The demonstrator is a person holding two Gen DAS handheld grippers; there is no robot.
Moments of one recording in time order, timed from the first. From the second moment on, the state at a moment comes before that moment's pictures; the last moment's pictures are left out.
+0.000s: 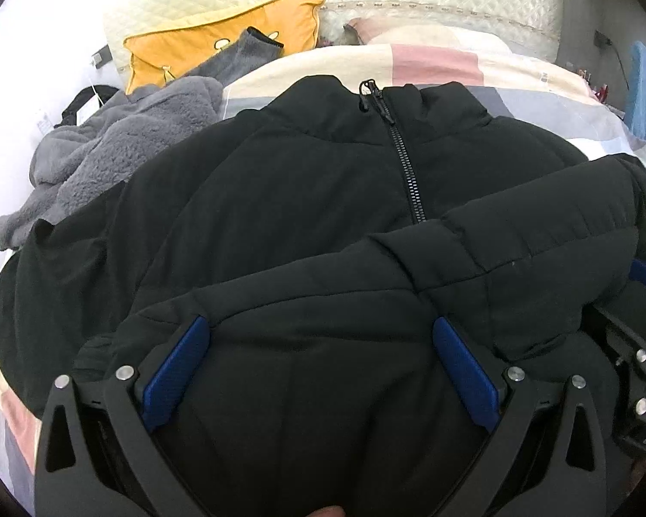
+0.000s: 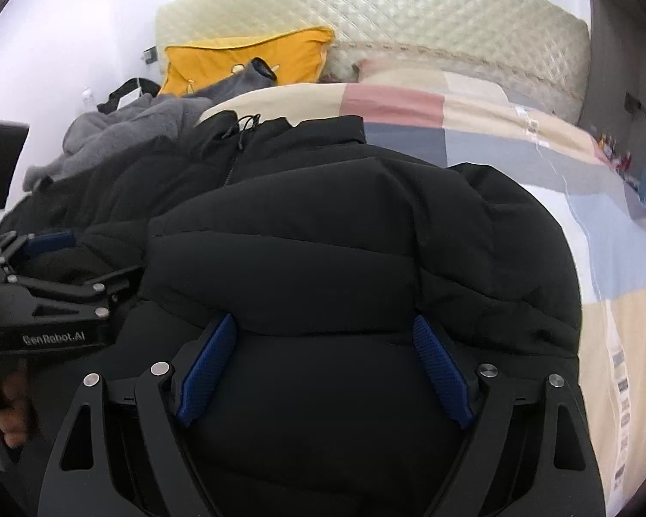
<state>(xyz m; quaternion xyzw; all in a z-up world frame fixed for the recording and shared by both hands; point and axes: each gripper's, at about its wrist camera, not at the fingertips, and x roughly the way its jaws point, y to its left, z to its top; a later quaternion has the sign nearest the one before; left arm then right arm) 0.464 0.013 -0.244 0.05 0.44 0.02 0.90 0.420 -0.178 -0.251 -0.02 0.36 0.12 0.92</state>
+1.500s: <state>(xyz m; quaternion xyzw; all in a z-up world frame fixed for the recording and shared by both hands) 0.234 0.057 -0.130 -0.03 0.32 -0.02 0.95 0.323 -0.311 -0.203 0.06 0.33 0.12 0.94</state>
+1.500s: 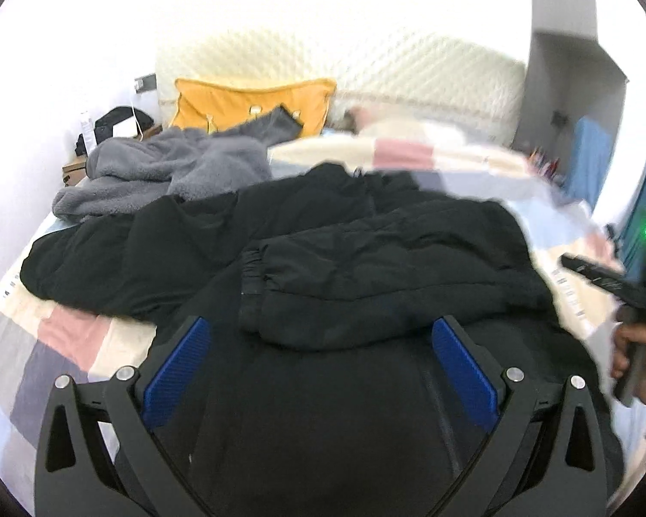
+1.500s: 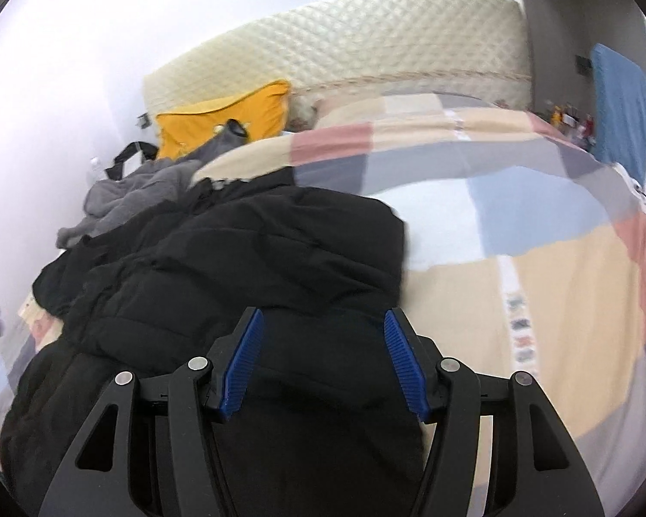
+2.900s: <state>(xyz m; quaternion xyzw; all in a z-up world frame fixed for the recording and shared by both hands) 0.206 0.065 -0.151 -0.05 0.30 -0.03 0.95 0.248 -0.304 -0.169 0.09 0.31 0.07 0.94</state>
